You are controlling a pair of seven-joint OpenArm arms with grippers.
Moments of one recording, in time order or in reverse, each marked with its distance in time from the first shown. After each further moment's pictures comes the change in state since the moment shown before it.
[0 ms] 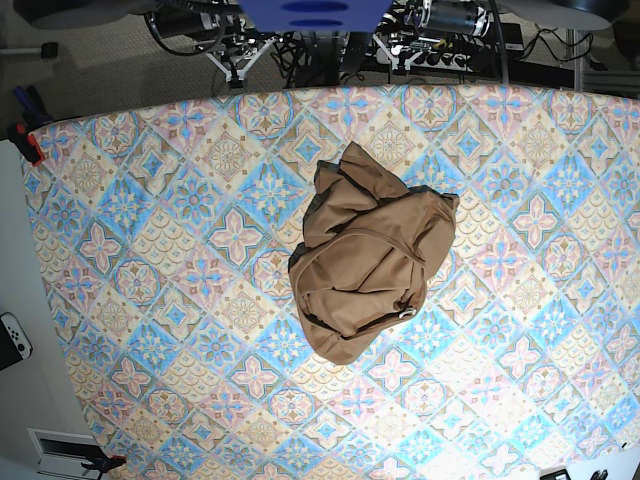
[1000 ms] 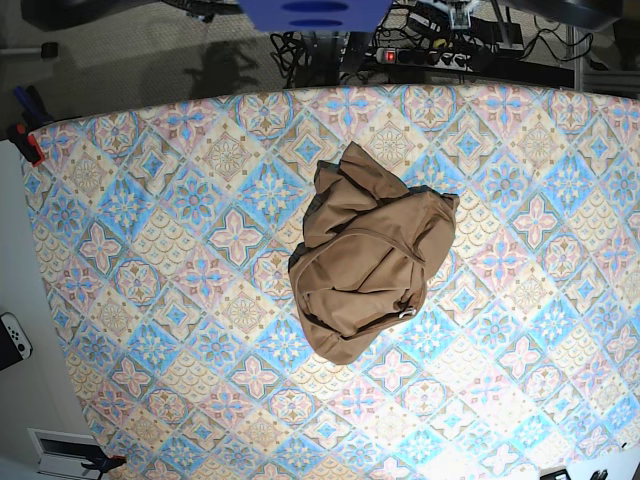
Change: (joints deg) left arm 19.4 -6.4 -5.9 1.8 -6.4 0.0 -61.6; right arm -20.2 2.3 16.1 -0.1 0.0 0.4 53.8
